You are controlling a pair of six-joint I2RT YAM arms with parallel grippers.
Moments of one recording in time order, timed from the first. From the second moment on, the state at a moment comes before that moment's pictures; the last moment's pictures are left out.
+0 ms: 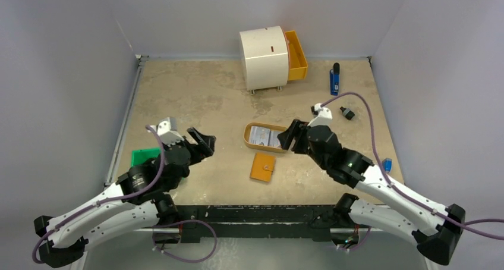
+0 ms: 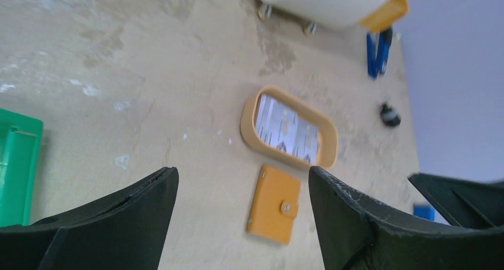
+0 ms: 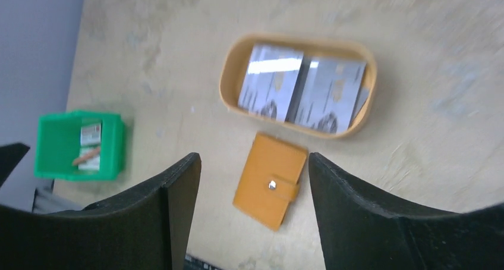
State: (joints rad) left arm -1.02 0.59 0.69 -0.61 -0.70 -0.97; right arm 0.85 0.85 0.67 -0.35 0.33 0.80
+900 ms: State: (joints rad) left arm -1.01 1.20 1.66 -0.77 -1.13 -0.53; right arm 0.84 1.05 1.34 -0.27 0.71 0.05
